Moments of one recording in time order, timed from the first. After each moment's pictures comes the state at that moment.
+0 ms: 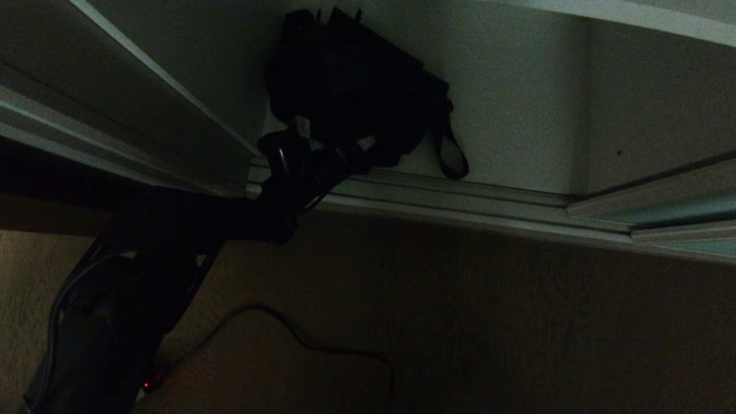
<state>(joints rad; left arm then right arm) -0.33 2.45 -1.93 -0.80 -0.24 -0.62 0.00 0.00 0.00 0.00 0.01 0.02</state>
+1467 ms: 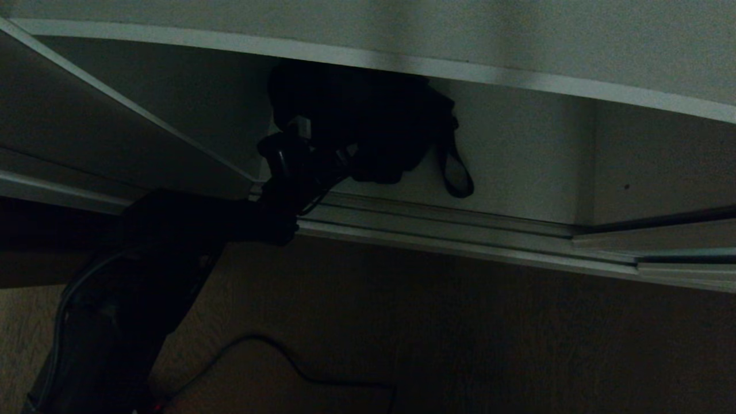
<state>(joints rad) -0.33 2.47 -1.93 -0.83 -0.20 -0.51 0.00 0.00 0.00 0.00 0.00 0.02</state>
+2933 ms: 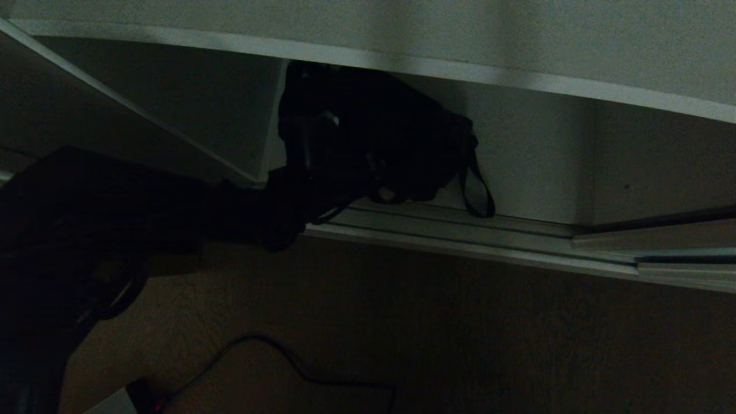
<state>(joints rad) -0.52 2.12 -1.58 -0.54 -0.02 -0.52 0.00 0.00 0.00 0.00 0.01 0.02</state>
